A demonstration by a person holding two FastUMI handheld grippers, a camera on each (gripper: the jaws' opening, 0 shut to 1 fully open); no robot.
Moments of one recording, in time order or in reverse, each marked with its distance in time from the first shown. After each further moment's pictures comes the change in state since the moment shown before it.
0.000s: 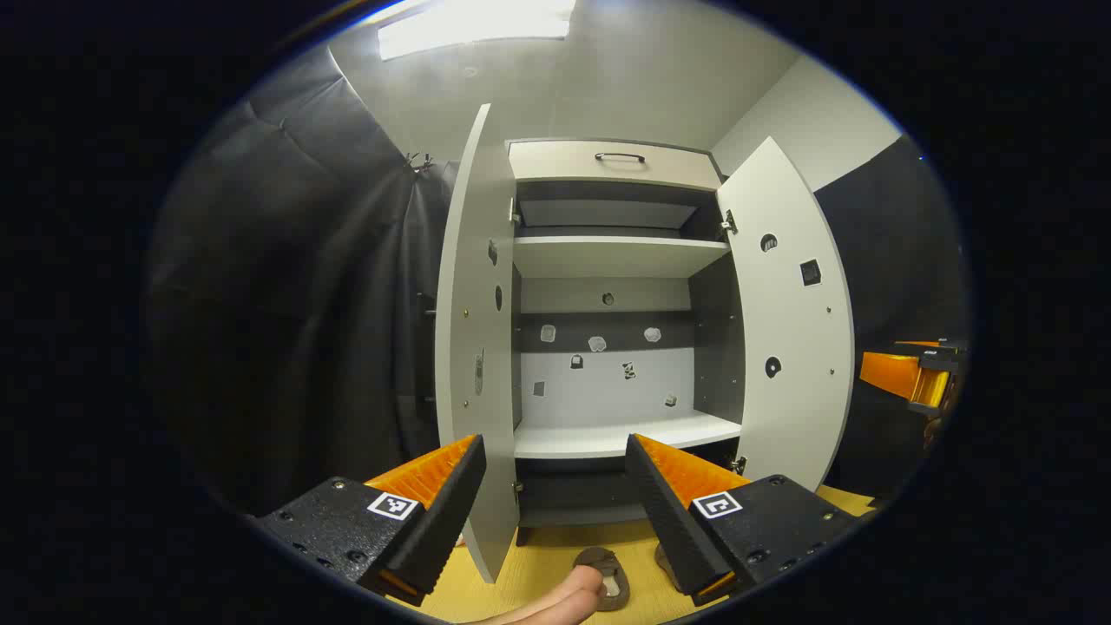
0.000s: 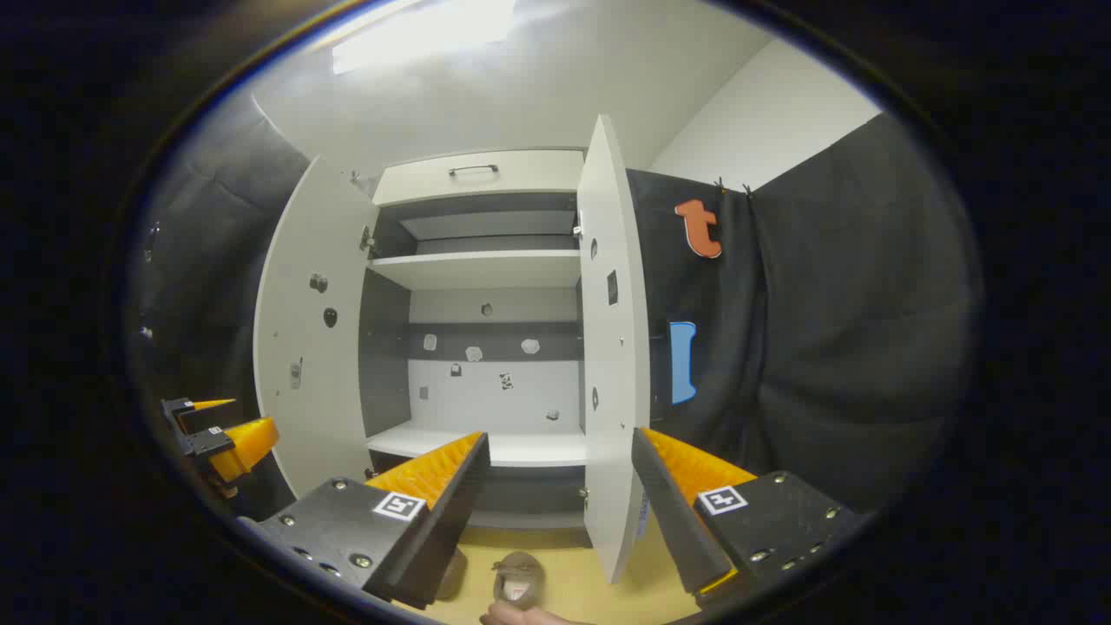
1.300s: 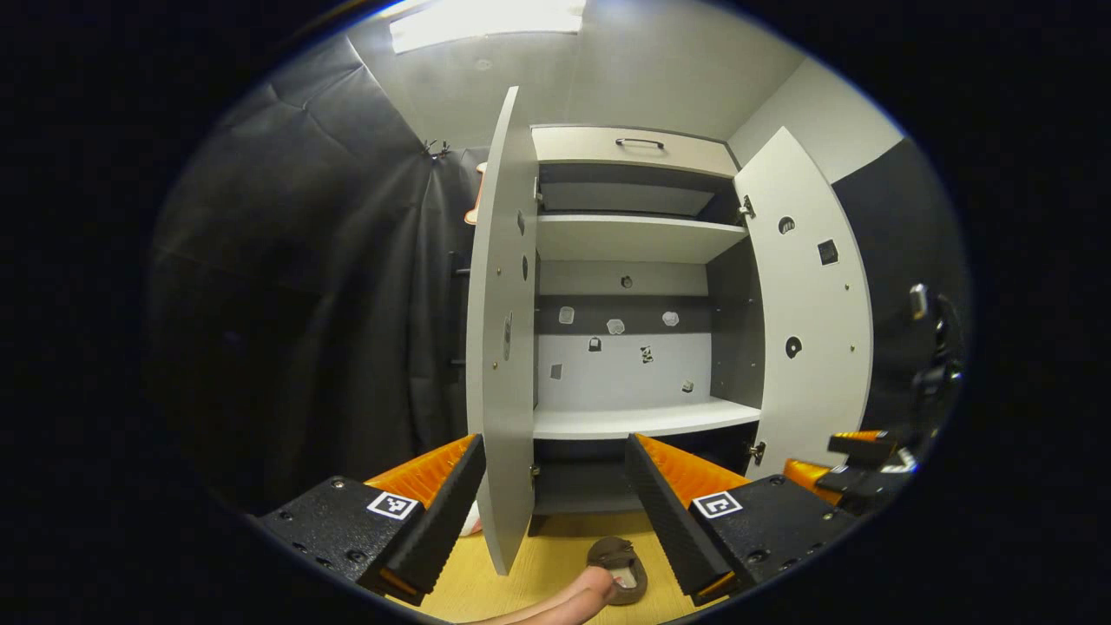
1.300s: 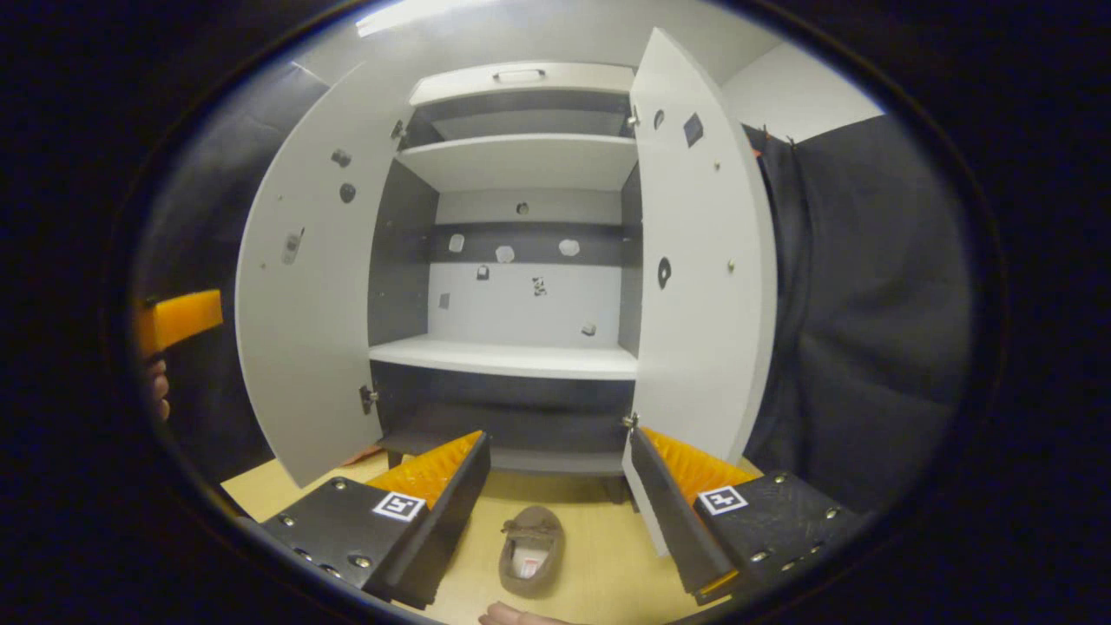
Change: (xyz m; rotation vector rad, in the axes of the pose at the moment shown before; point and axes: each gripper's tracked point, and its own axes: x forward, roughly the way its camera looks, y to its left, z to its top) left arm -0.002 0.028 -0.042 -0.020 0.027 0.039; right arm 0.055 0.059 -0.198 -0.079 0.268 0.088
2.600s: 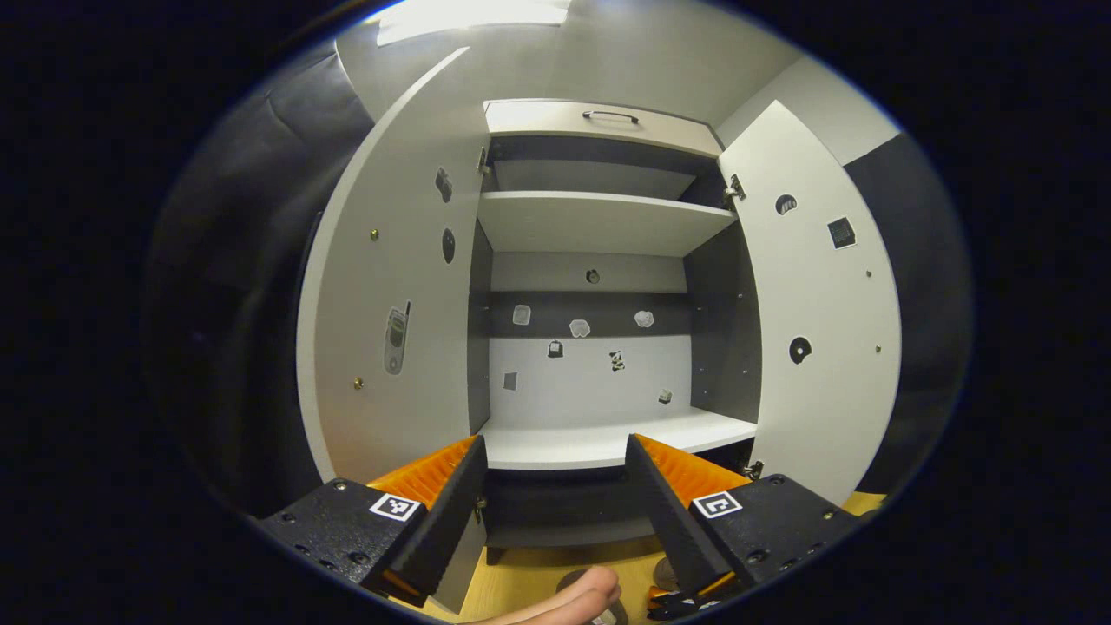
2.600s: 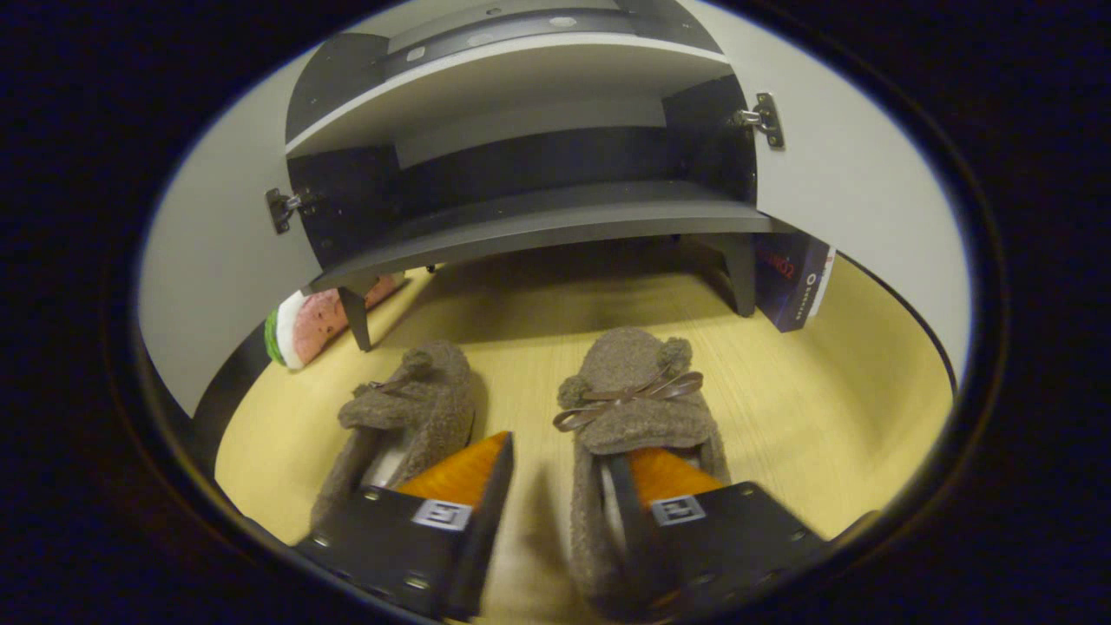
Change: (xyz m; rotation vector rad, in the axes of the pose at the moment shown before) left arm 0.119 -0.052 -0.007 0.004 -0.026 -0.103; right arm 0.131 0.059 -0.276 0.161 0.527 -0.021
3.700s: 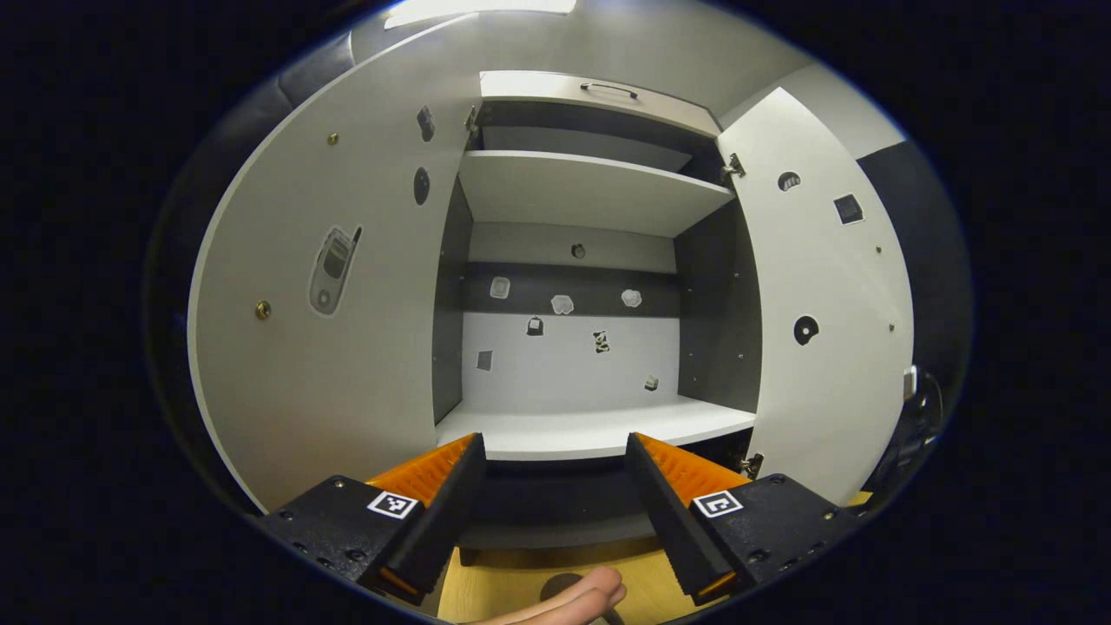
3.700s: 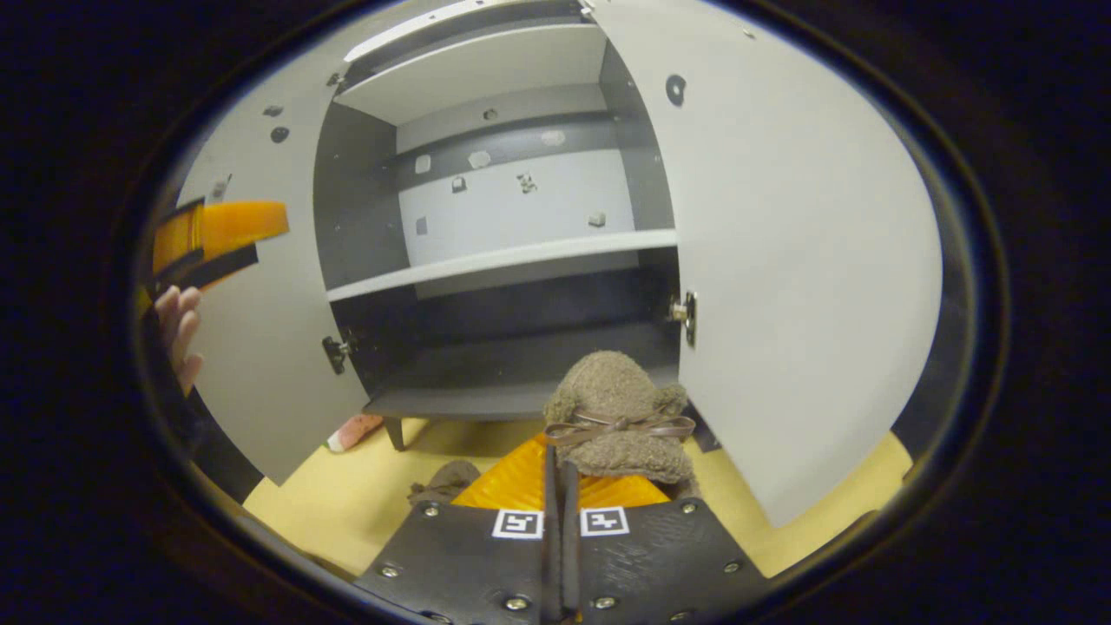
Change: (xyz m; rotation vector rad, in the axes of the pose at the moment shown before) left arm 0.032 -0.008 -0.035 -0.035 0.018 -0.096; right arm -0.156 -0.025 0.174 -0.030 -0.376 0.077
